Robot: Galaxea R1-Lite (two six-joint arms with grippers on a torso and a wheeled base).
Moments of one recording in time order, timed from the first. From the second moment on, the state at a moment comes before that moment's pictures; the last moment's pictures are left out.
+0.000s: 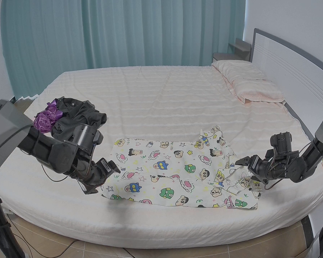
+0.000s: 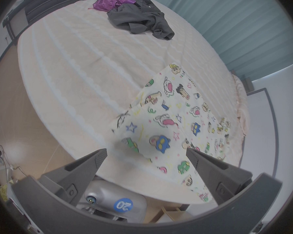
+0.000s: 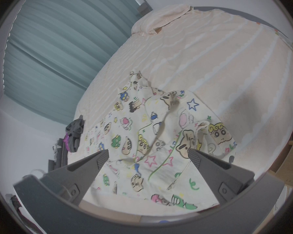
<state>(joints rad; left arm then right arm) -0.31 2.03 -1.03 0.03 -0.01 -1.00 0.12 2.08 -0.73 -0.60 0.20 0.72</state>
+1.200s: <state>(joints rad) -0.41 1.78 -0.68 -0.26 -0.03 -1.08 0.19 2.29 -0.70 -0.81 -0.06 0.73</state>
